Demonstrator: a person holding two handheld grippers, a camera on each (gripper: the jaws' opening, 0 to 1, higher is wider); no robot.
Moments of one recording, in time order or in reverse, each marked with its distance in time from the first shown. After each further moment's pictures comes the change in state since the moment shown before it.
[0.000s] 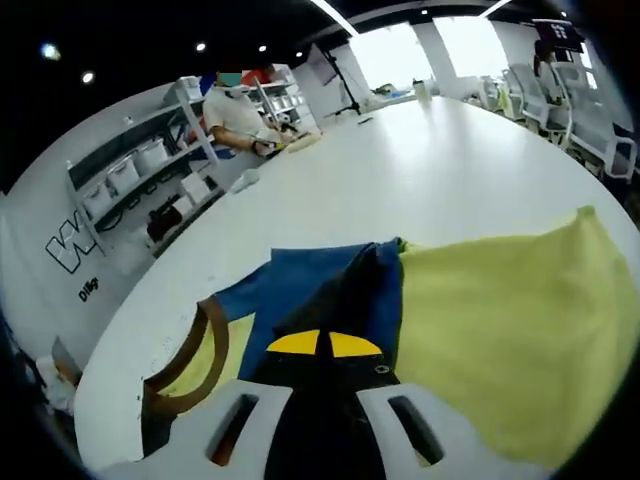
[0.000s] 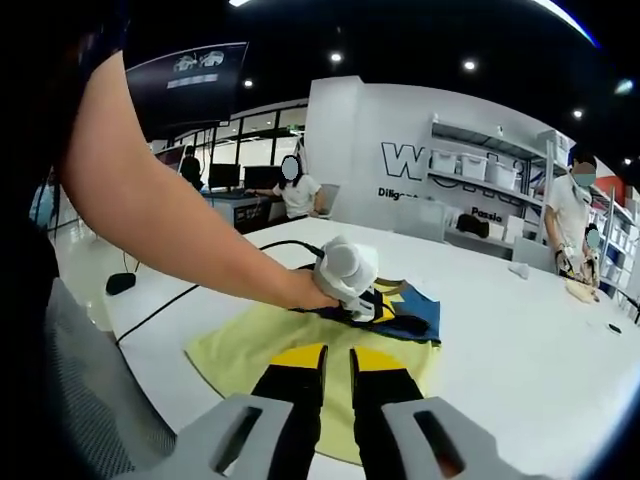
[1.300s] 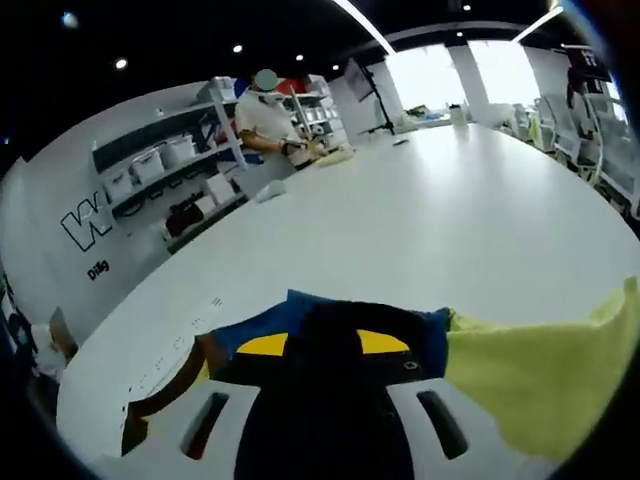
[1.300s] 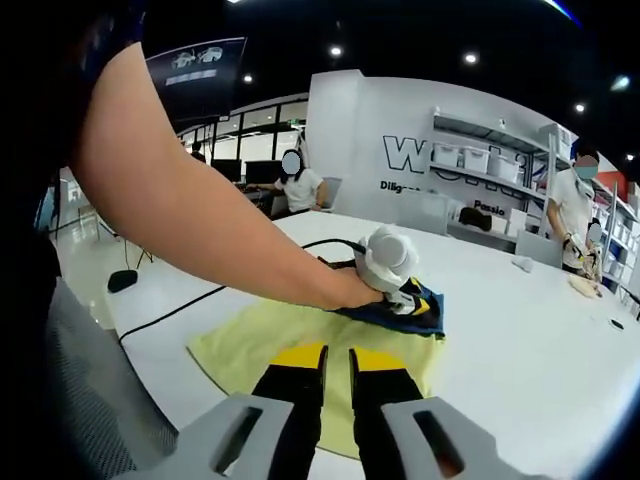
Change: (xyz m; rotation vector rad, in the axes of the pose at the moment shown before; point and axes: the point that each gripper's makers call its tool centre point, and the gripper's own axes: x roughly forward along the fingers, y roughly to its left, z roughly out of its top) left arm 0.045 0.019 0.033 -0.145 -0.061 0.110; right arm 0.002 0.001 -0.006 0.010 0.030 0.011
